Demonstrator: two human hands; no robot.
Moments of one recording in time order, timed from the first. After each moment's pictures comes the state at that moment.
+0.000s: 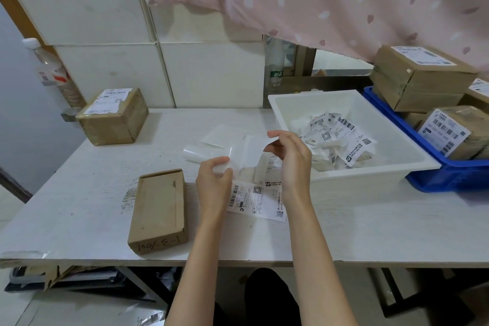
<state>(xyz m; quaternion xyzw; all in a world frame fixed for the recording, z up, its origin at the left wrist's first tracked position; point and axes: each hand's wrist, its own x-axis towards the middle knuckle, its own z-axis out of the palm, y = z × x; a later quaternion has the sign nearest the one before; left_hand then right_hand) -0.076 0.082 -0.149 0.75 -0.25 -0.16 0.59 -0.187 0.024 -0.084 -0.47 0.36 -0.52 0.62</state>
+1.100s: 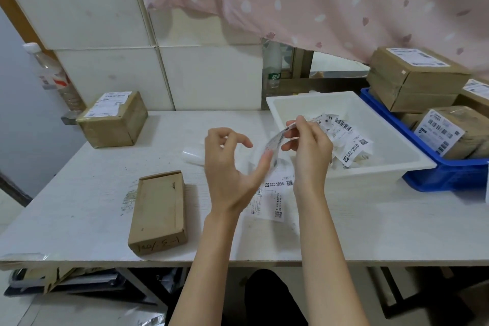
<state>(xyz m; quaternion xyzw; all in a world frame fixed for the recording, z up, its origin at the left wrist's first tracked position) -0.110 0.082 -0.100 0.64 -0.47 0.11 0.60 -0.202 0.015 -0.062 -0.45 0.39 -0.58 0.55</state>
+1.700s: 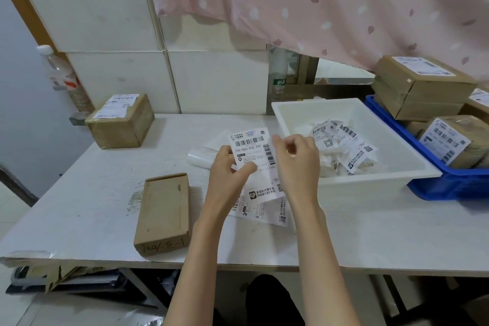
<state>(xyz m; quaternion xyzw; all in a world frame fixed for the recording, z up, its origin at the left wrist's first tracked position) -0.095 0.092 -0.096 0.65 -0.37 -0.24 0.62 -0.191 0.016 -0.087 -0.66 0.46 -0.46 0.37</state>
